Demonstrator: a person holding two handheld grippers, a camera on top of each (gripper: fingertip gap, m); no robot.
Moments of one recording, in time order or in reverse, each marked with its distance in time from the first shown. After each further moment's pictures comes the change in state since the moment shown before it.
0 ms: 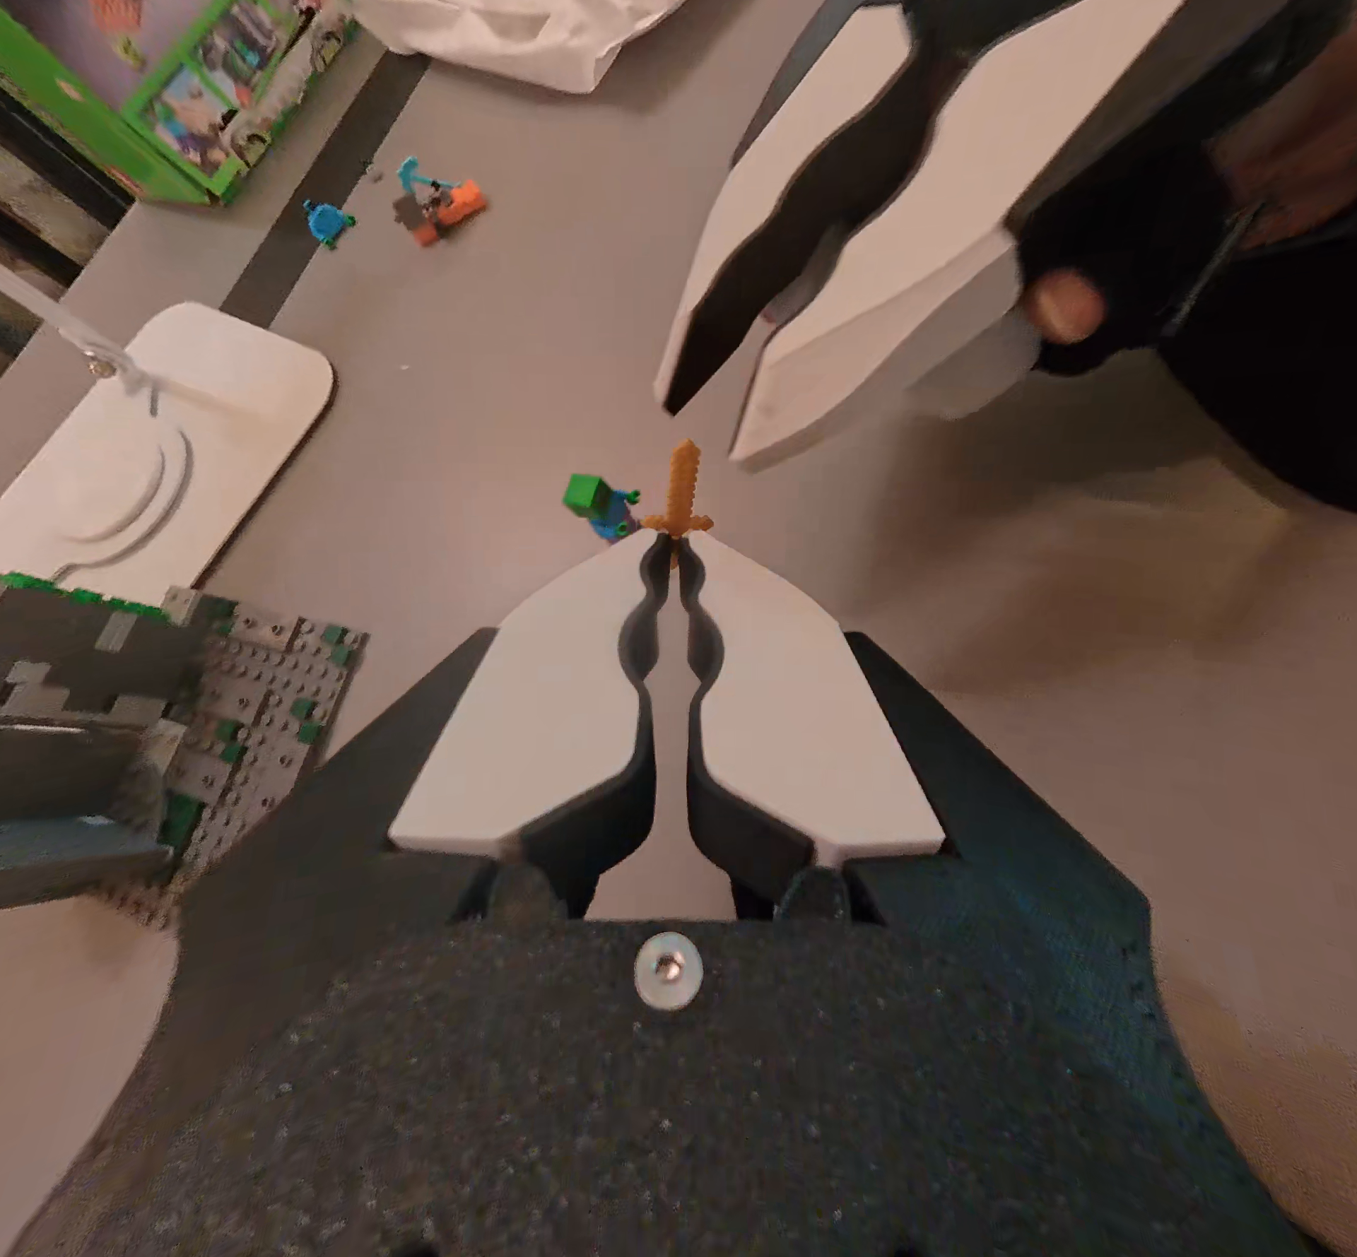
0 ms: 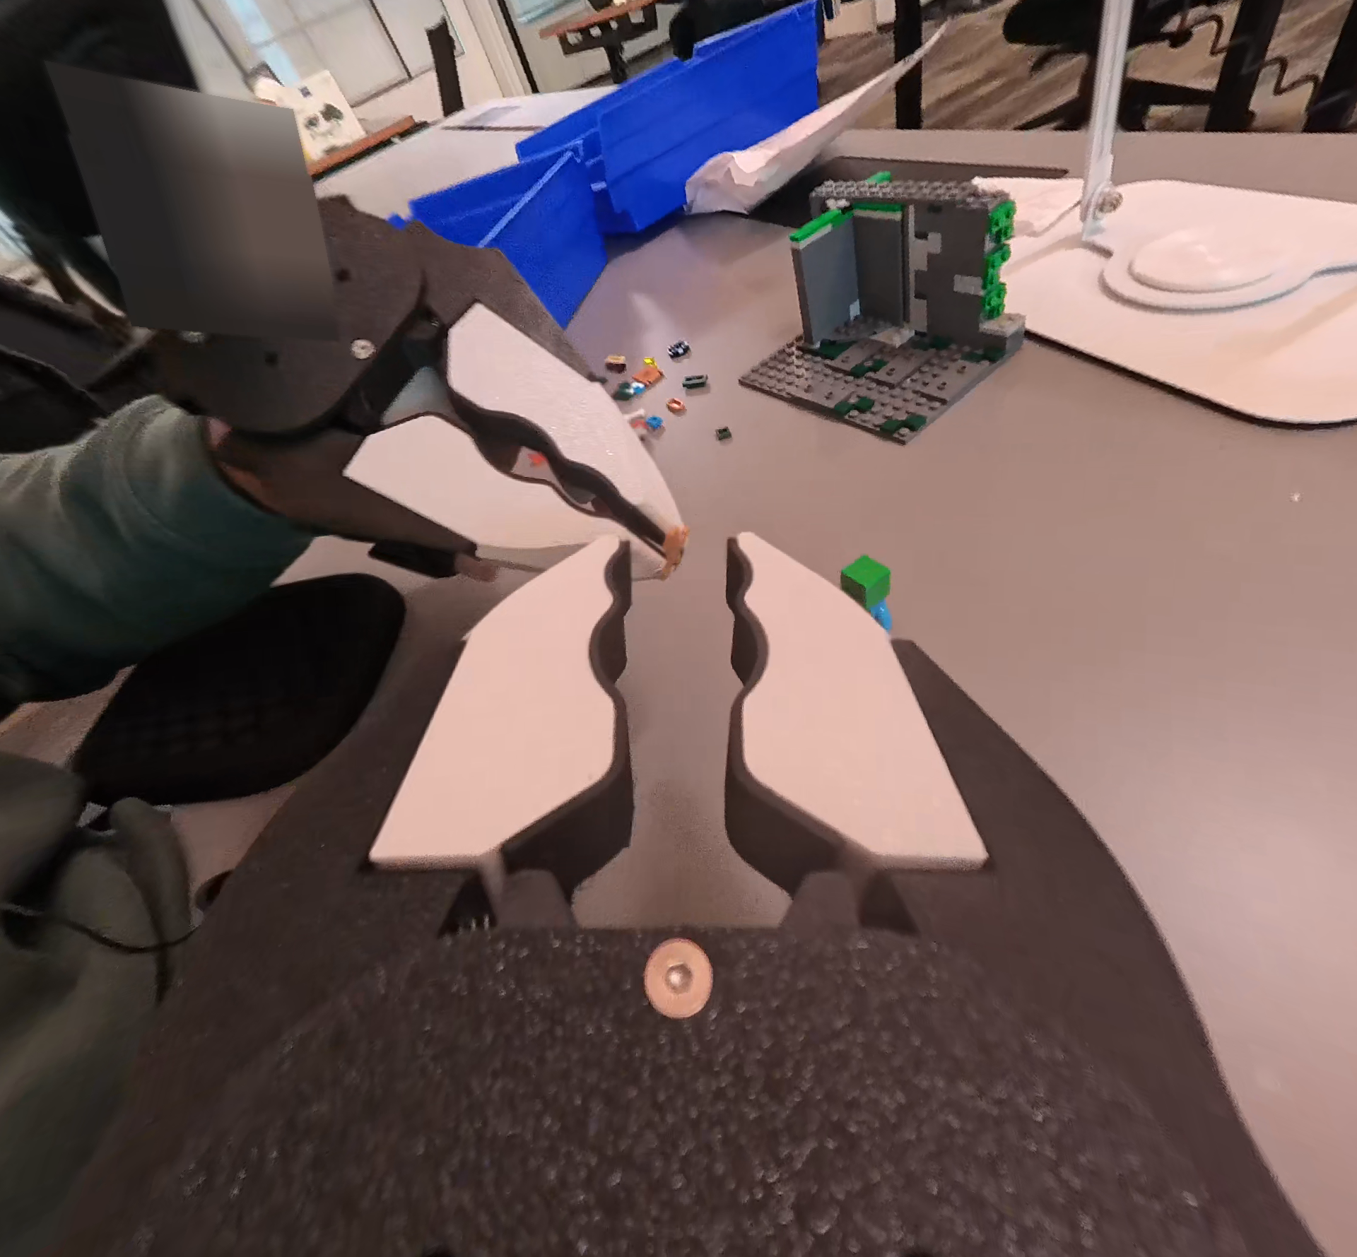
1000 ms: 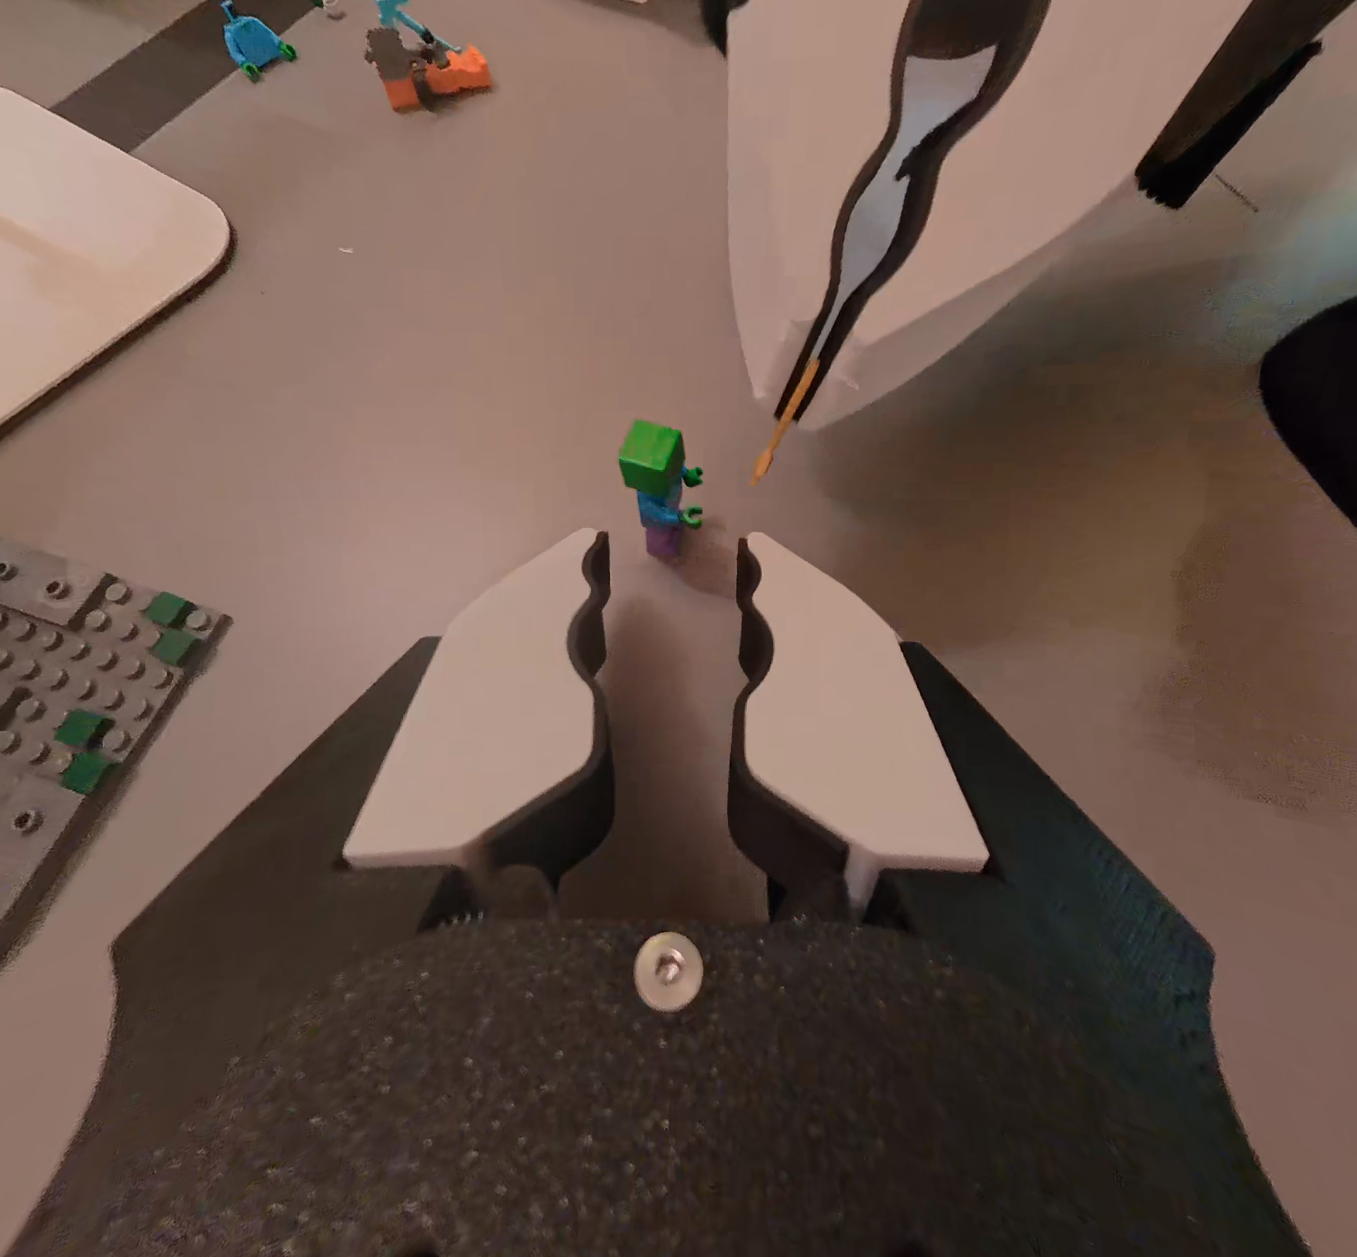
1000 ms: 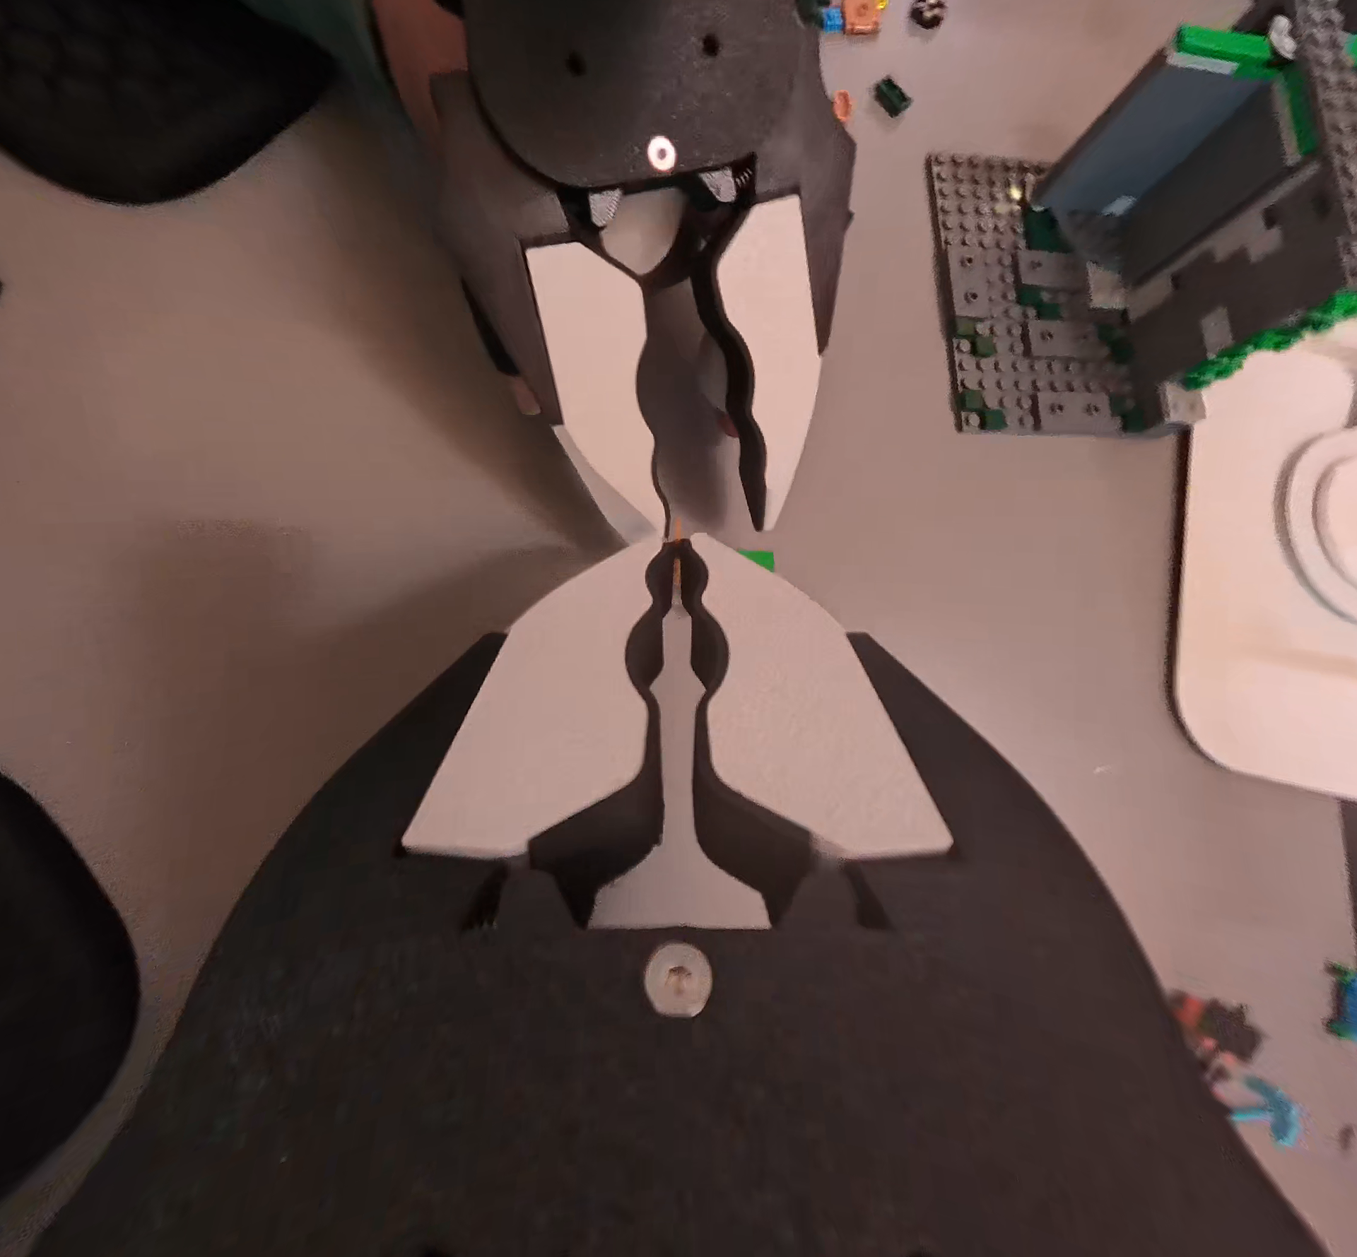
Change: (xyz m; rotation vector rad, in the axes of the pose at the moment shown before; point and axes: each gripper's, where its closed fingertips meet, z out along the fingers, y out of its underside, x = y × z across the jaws) left arm -0.020 0.032 0.054 0.054 0.104 -0.239; right arm 0.035 0.024 0.018 -0.598 -0.321 -0.685
